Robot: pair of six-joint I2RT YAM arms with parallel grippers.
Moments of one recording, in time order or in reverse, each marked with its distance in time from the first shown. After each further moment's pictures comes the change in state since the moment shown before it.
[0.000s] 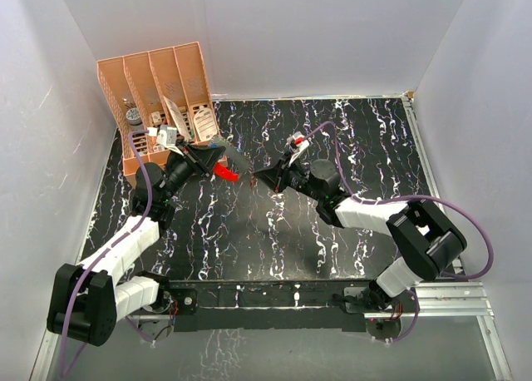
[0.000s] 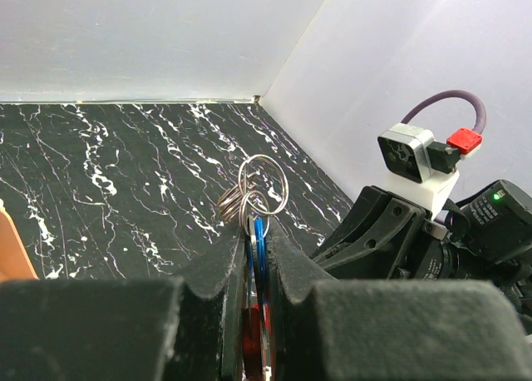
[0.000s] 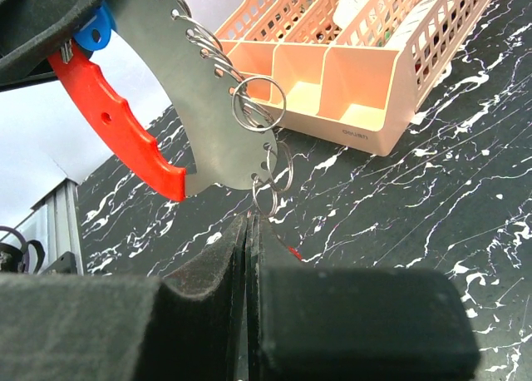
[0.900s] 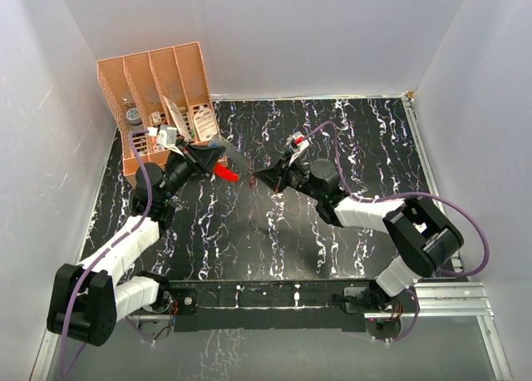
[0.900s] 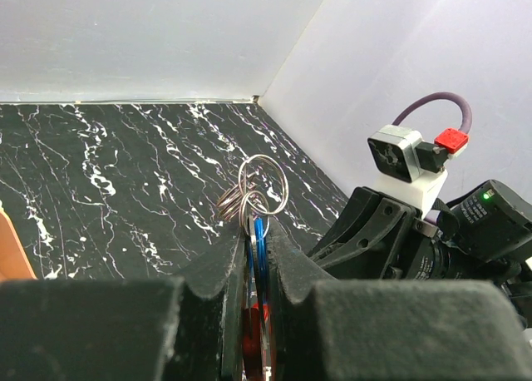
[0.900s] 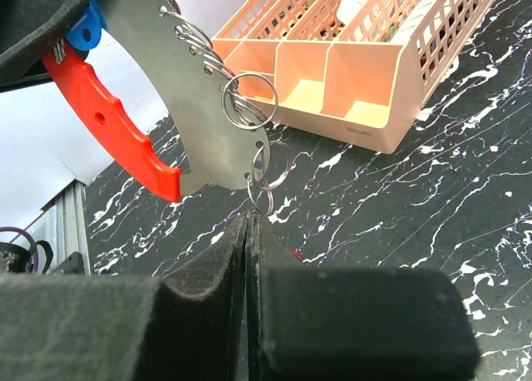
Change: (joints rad) left arm 0.000 0.000 0.000 0.001 0.002 -0.001; right arm -0.014 0.028 0.000 0.032 -0.026 0.032
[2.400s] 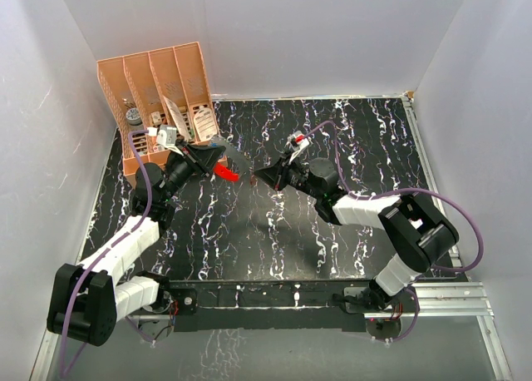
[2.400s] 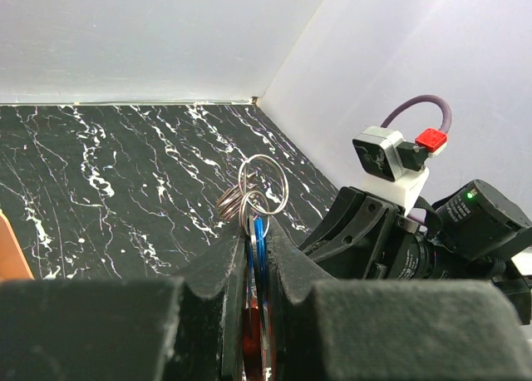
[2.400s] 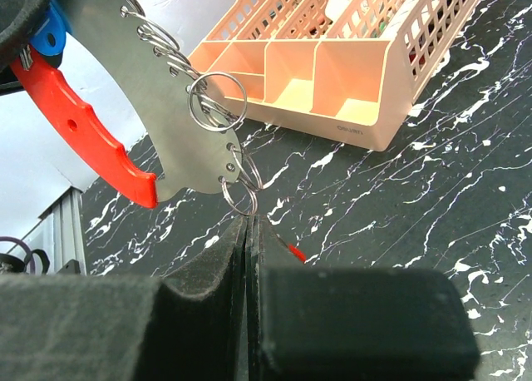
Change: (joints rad) left arm 0.000 0.000 0.000 0.006 0.001 -0.005; right arm -0.013 0.038 0.012 0.016 0.004 0.023
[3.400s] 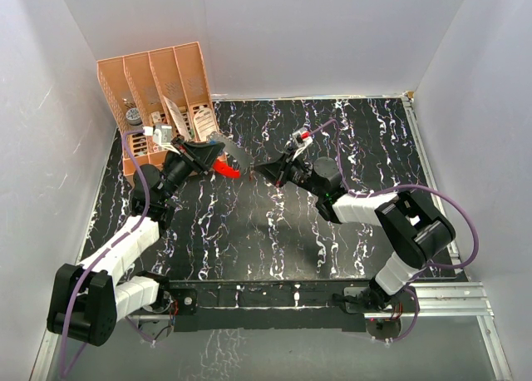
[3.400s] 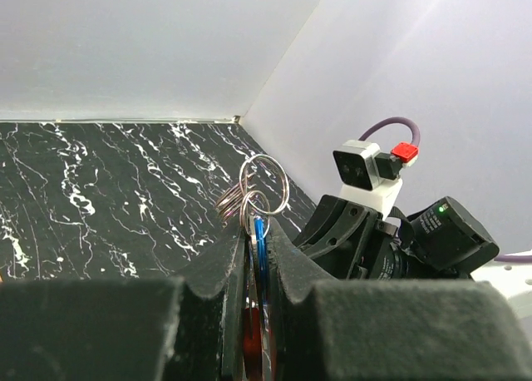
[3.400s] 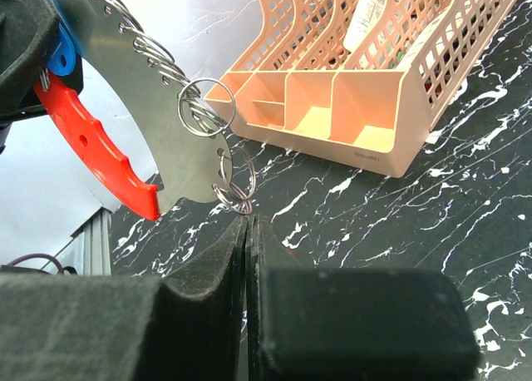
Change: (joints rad) left arm 0.000 0.000 0.000 0.062 -0.002 -0.069; right arm -0.028 0.032 -0.002 0.121 -0.038 0.083
